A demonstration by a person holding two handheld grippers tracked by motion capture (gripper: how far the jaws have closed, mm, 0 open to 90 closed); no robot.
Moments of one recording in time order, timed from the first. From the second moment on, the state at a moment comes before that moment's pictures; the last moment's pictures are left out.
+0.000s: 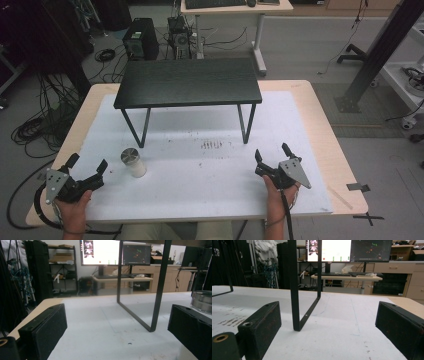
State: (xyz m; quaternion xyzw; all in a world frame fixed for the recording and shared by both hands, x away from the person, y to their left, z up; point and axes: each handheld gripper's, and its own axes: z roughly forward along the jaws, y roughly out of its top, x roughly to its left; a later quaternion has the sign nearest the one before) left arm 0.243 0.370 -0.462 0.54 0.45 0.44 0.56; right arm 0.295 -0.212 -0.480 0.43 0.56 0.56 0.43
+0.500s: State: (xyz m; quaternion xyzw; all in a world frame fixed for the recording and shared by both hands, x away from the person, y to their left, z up) left arm 0.243 0.370 -0.462 0.54 0.45 0.44 0.56; right arm 0.295 -0.212 -0.480 0.43 0.56 0.56 0.43
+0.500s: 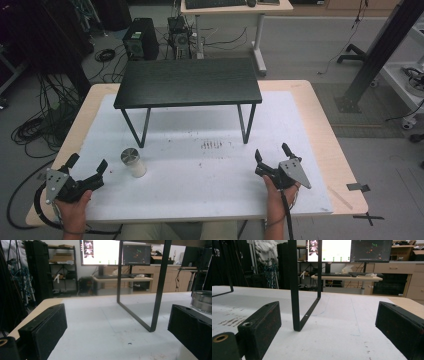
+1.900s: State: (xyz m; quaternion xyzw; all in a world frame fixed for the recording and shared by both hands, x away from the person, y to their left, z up) left arm 0.229 0.316 -0.403 0.54 0.38 0.42 0.62; right arm 0.295 -0.212 -0.480 0.43 0.56 0.56 0.43
